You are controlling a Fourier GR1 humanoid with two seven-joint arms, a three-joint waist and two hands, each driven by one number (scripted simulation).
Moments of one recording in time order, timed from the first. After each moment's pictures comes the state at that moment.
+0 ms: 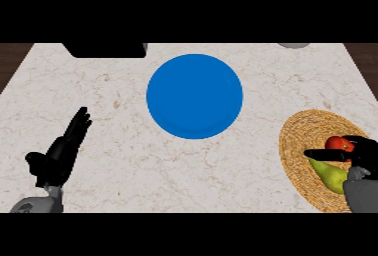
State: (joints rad) left arm -0.06 0.28 -0.01 -1.32 0.09 0.00 -0.15; right arm -0.17 -0.29 -0.17 -1.30 0.73 -0.15 0.96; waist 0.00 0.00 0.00
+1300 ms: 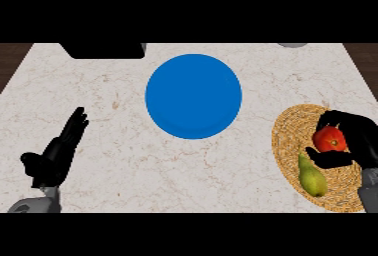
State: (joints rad) left arm -0.05 0.27 0.04 -1.34 0.07 -0.03 -0.13; right arm -0.13 -0.49 0.05 -1.49 0.70 -0.02 0.16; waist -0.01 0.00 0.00
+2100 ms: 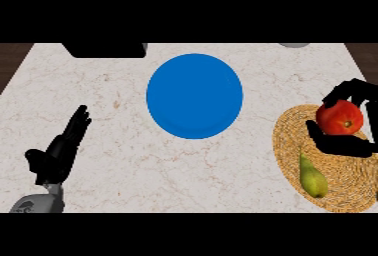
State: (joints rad) left arm -0.07 0.24 0.06 -1.32 0.04 -0.05 -0.13; right arm -0.22 -0.45 -0.01 -1.87 0.68 0.04 0.24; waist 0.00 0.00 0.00
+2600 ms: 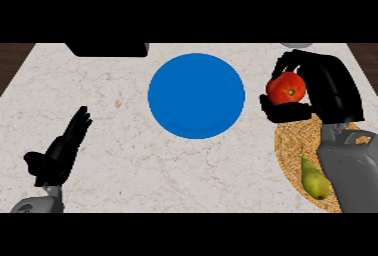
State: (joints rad) left arm -0.06 0.24 0.06 -1.35 0.03 -0.06 -0.12; right arm -0.52 -0.30 0.11 -1.66 0.77 0.08 0.33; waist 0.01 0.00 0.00
